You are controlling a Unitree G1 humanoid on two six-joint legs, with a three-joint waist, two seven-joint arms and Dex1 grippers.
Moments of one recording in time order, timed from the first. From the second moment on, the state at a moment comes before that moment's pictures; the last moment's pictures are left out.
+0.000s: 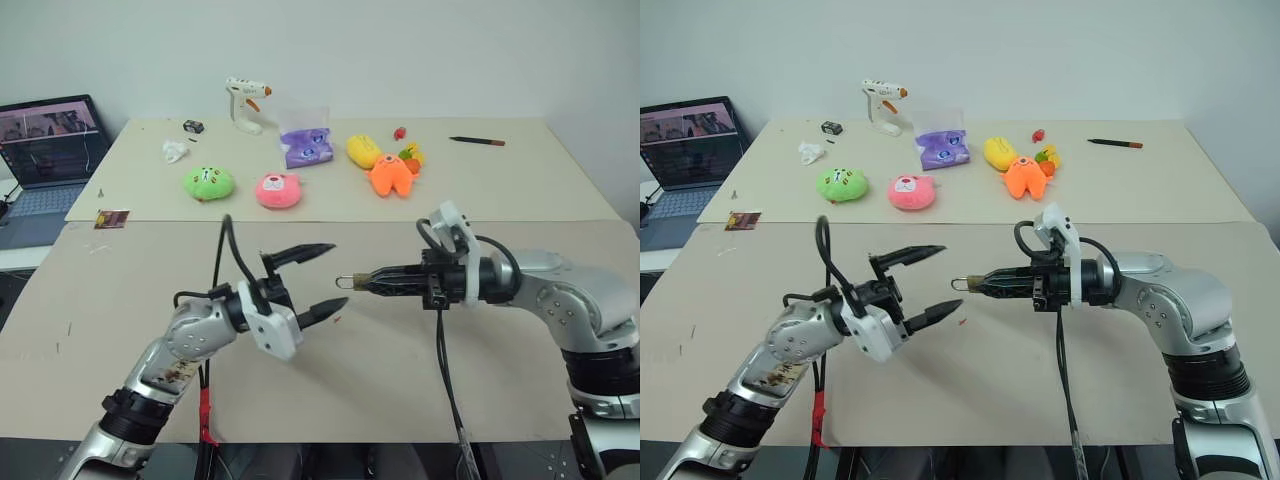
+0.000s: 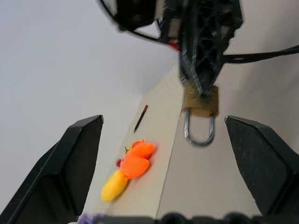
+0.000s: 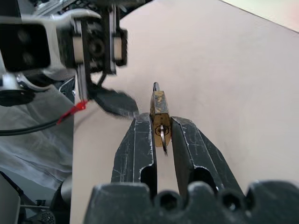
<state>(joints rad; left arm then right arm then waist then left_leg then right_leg) -0.26 0.60 -0.18 -0.14 0.04 -0.50 -0.59 -0.54 -0.76 0.03 -0.27 0.79 0.97 1.01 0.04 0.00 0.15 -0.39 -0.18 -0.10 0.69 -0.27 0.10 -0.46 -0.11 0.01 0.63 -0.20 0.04</state>
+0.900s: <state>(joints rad) -0.08 0.38 -0.18 -0.34 -0.27 0.05 -0.61 -0.53 -0.78 -0.06 -0.38 0.96 1.03 0.99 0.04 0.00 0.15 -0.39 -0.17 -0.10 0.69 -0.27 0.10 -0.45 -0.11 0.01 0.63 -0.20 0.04</state>
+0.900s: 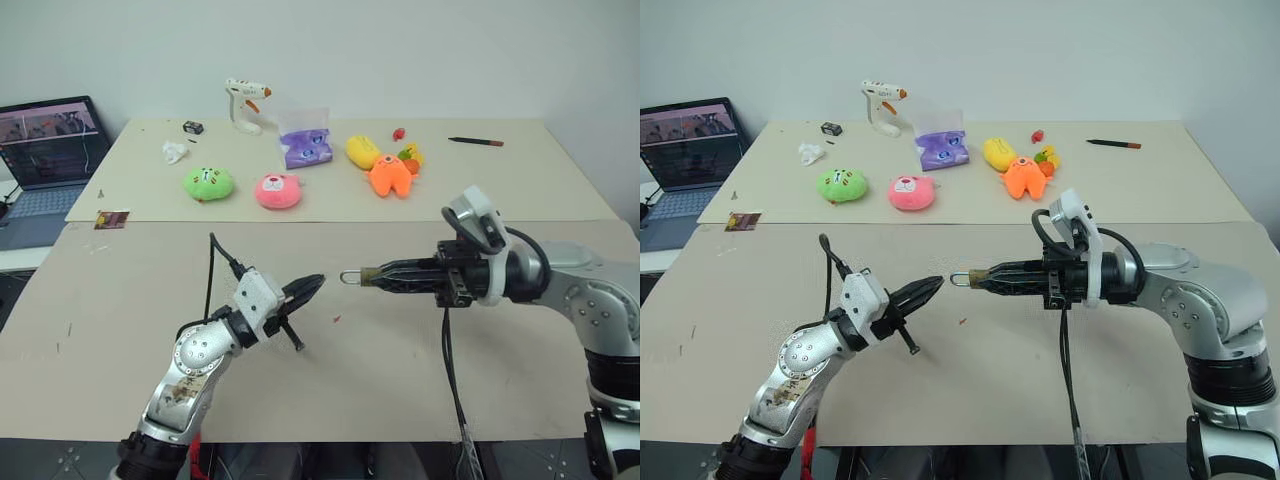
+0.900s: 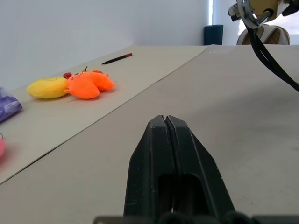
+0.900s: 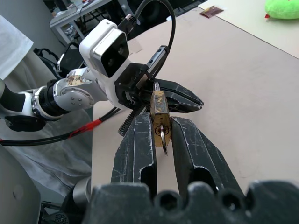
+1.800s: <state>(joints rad) -0.32 0.54 -0.03 -0.27 -0.92 0.81 -0.84 -0.53 -0.75 -0.05 -0.40 0.99 1.03 0.96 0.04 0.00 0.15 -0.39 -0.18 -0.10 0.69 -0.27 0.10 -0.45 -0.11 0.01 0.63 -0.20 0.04</state>
